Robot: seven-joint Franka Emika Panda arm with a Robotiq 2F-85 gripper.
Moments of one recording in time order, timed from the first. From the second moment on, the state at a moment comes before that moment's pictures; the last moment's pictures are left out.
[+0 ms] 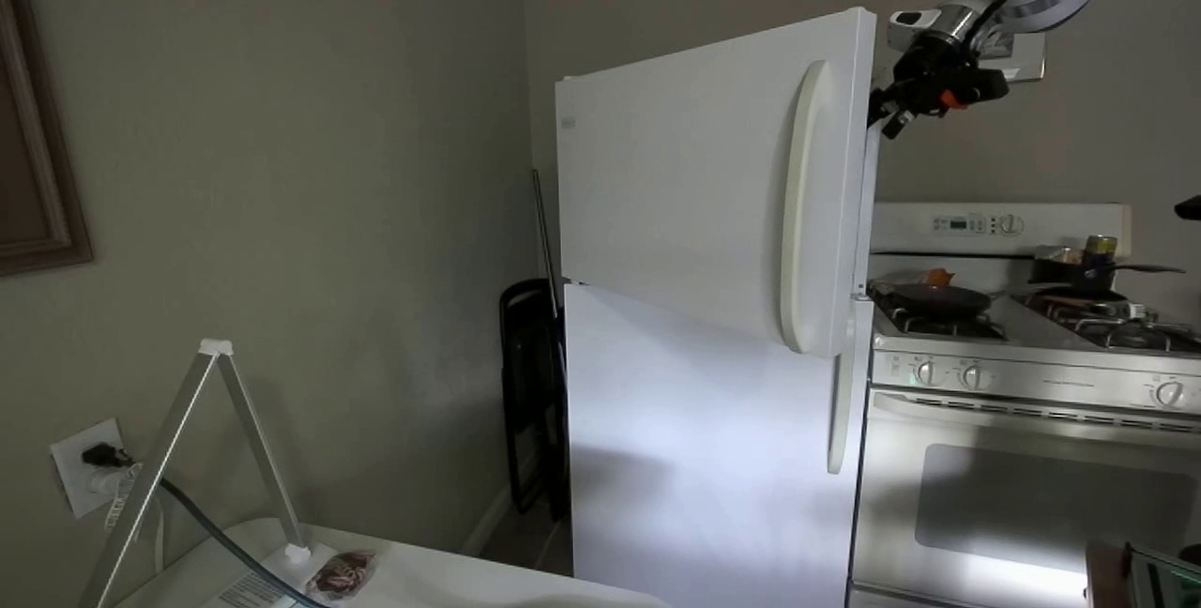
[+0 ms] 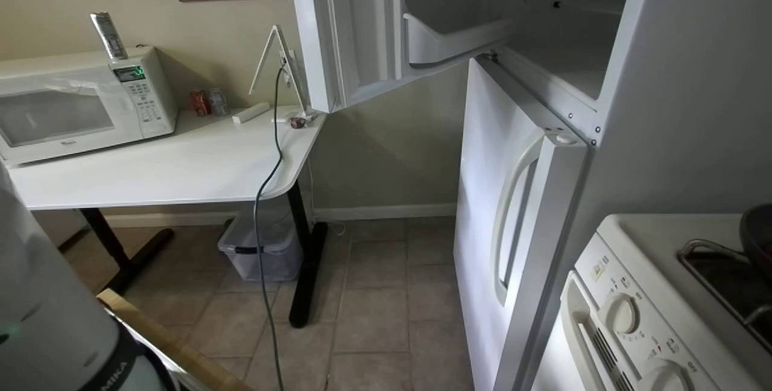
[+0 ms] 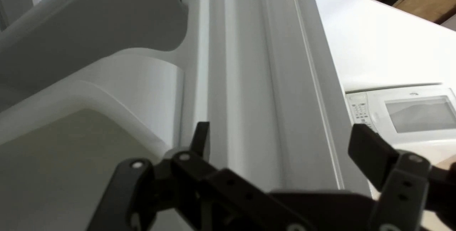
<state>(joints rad) -0.15 -0.35 -0.38 -1.76 0.55 1.55 -1.34</state>
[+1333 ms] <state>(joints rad) -0.13 -0.42 -0.22 -1.88 0.78 1.63 -1.04</state>
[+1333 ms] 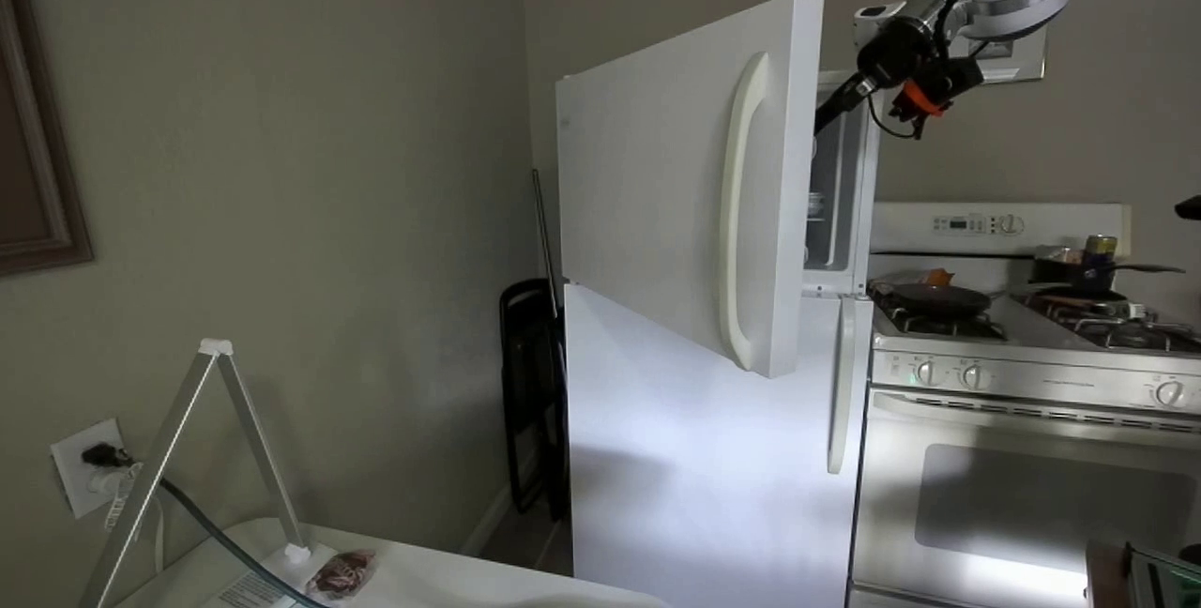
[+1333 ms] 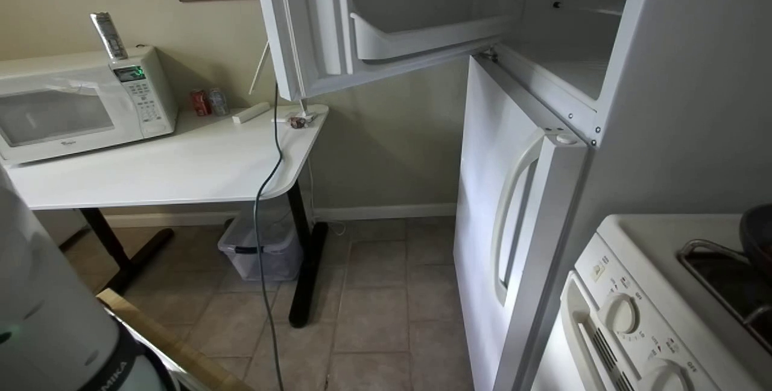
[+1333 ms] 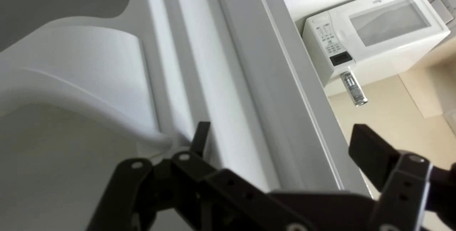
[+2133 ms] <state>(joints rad) 0.10 -0.47 0.04 -2.02 0.98 2.24 -0.84</state>
